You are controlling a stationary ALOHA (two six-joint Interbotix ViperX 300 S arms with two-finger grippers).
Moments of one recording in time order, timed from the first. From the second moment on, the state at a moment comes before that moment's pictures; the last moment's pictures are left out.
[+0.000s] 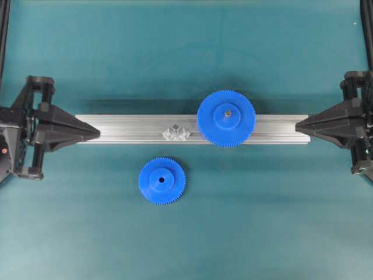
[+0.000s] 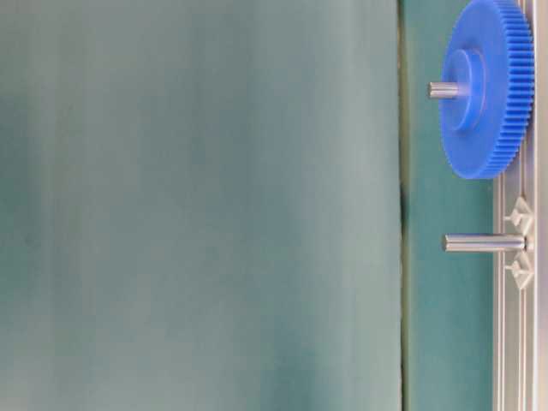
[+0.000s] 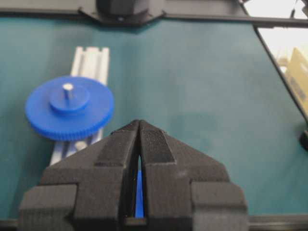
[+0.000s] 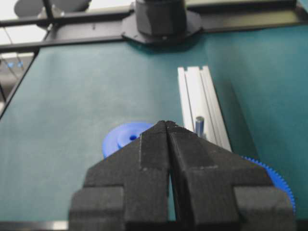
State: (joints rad) left arm -0.05 -0.76 1.11 0.01 -0.20 -0.06; right arm 0.01 -0.94 1.25 0.03 -0.21 0.08
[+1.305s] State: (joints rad) left arm -0.12 -0.41 0.81 0.01 0.20 -0.12; right arm -0.06 -0.95 1.24 0.03 0.06 0.08
